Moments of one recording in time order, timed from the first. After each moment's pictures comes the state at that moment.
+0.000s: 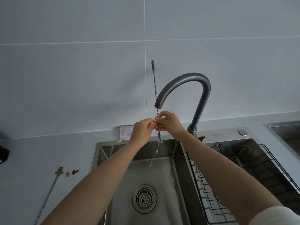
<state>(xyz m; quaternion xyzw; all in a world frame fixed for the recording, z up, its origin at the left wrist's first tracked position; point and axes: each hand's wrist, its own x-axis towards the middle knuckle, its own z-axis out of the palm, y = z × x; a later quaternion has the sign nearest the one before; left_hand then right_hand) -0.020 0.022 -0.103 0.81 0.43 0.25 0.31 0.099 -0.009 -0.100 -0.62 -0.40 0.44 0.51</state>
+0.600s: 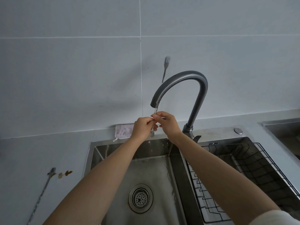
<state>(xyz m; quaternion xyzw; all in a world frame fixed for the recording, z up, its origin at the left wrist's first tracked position) 0.001 0.028 -0.109 0.73 0.45 0.25 0.45 0.094 -0.016 -0.105 -0.62 -0.39 0.39 0.56</state>
